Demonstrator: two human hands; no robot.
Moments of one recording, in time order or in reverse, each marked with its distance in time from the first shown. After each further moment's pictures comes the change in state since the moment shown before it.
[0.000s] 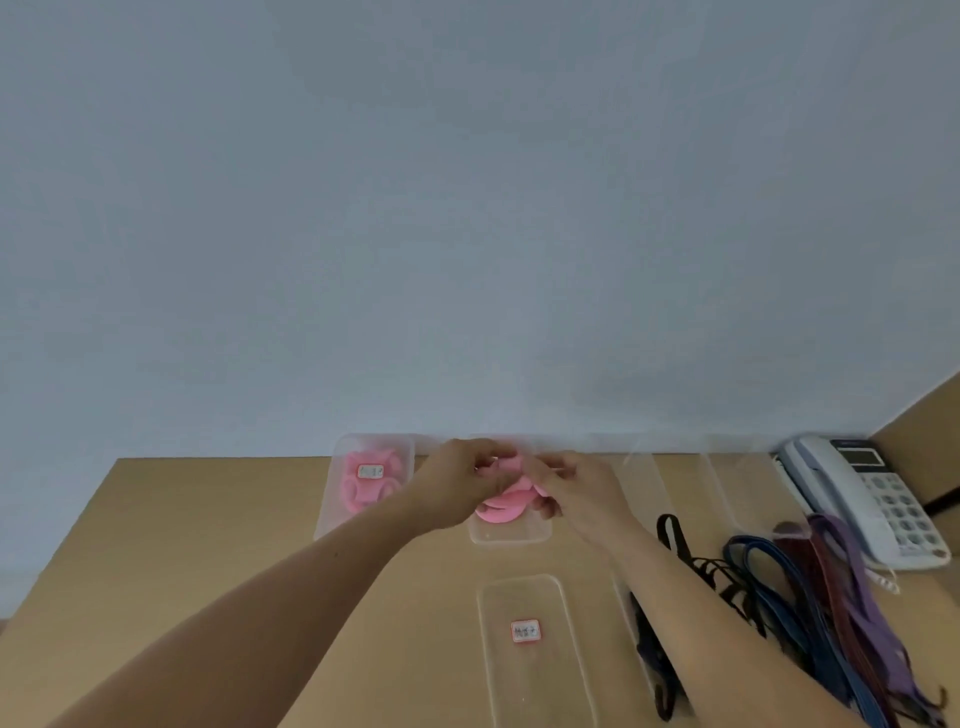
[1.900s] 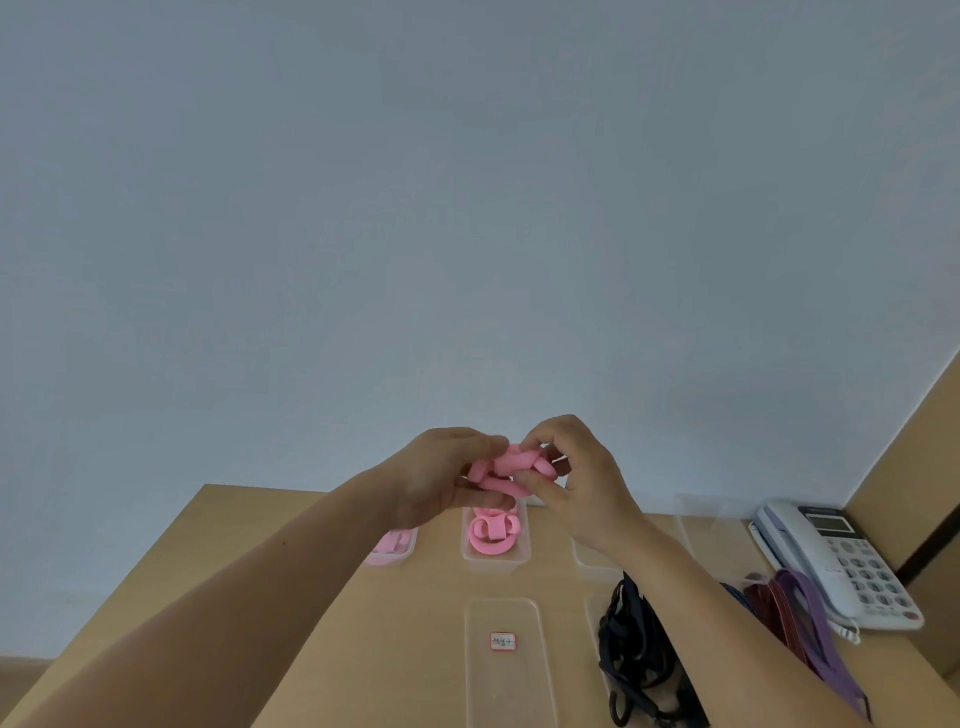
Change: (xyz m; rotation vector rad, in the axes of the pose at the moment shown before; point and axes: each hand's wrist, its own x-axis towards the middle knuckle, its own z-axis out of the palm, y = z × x) left_hand -0.127 0.147 -0.007 -0.736 0.000 -0.131; right_hand -0.114 -0.080 -0.052 -0.365 -0.008 -0.918
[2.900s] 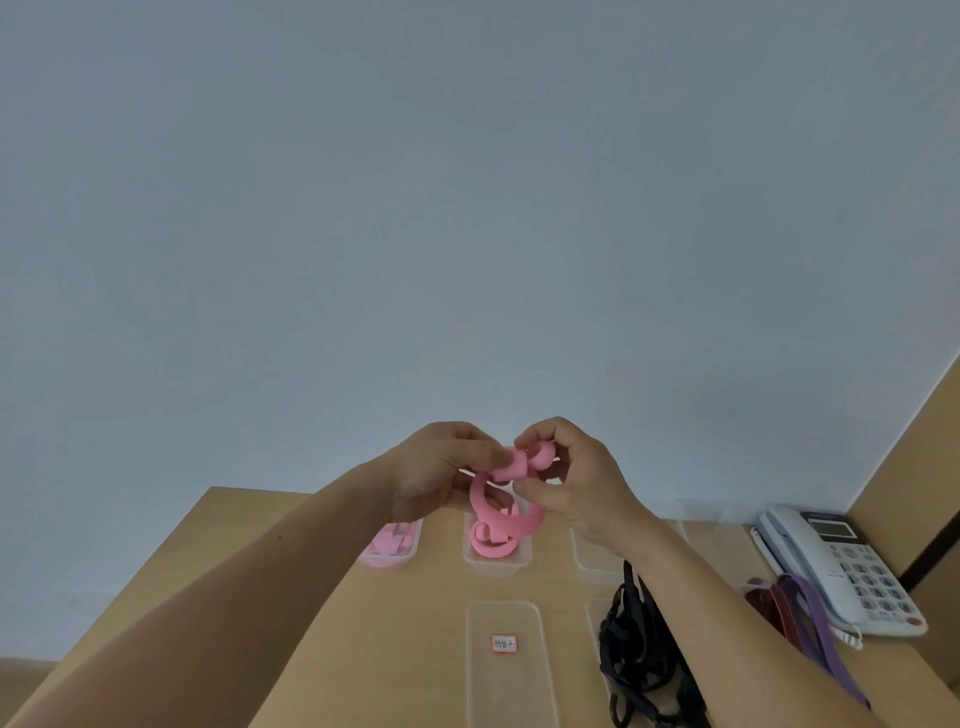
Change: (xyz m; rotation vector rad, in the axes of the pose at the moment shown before) left_hand -0.016 0.012 0.003 0.150 -0.043 0.017; right_hand 0.003 -0.022 -0.008 0.368 -0.105 0.271
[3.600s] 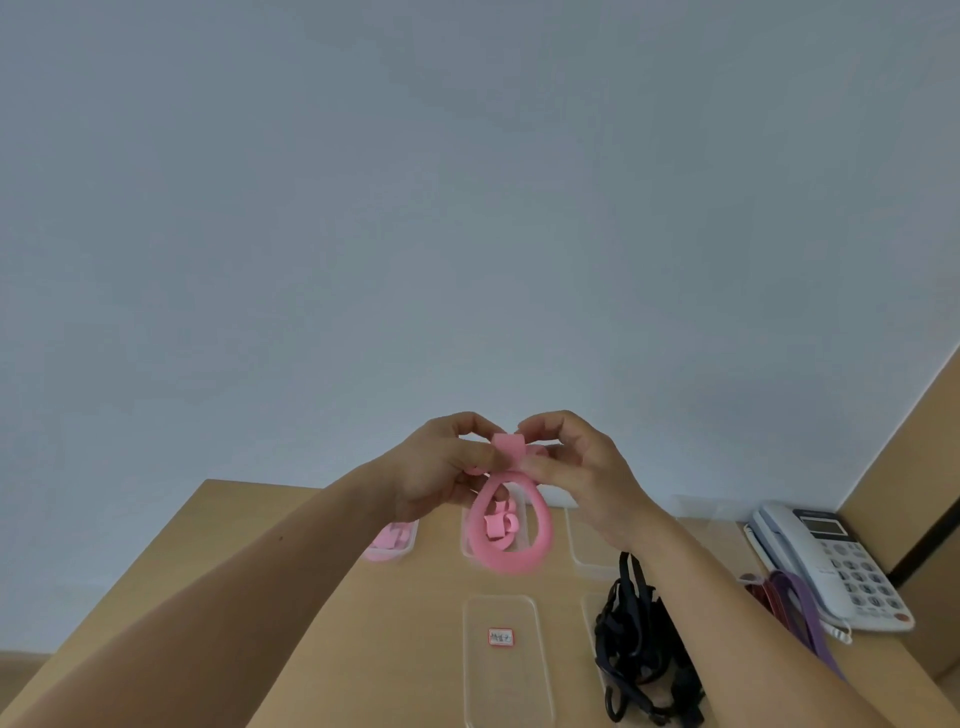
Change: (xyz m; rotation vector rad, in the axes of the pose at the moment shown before) left_hand -0.001 -0.007 -0.001 0.052 0.032 0.059; right_hand 0.001 -0.003 -0.004 0.205 -0.040 0.112
